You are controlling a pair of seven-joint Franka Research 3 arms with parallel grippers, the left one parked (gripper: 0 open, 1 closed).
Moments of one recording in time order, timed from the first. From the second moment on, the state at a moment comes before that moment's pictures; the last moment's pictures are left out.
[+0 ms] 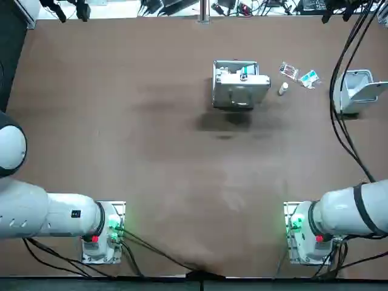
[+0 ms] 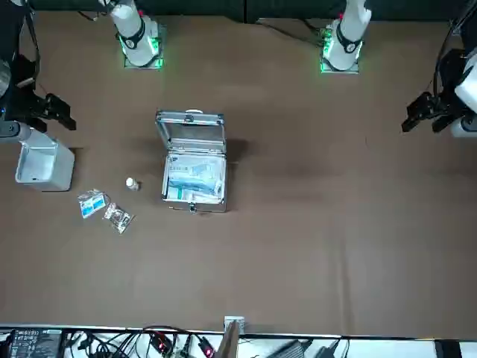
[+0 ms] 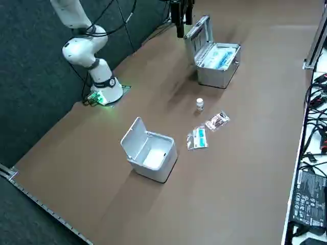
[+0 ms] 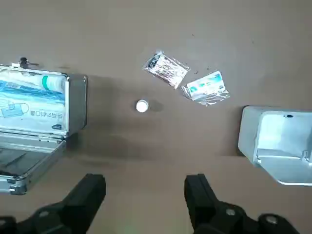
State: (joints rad) arm -0.05 0.05 0.06 -1.57 0.01 1.54 -0.06
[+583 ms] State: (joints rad) arm -0.05 0.07 0.06 -1.58 0.01 1.57 -0.06
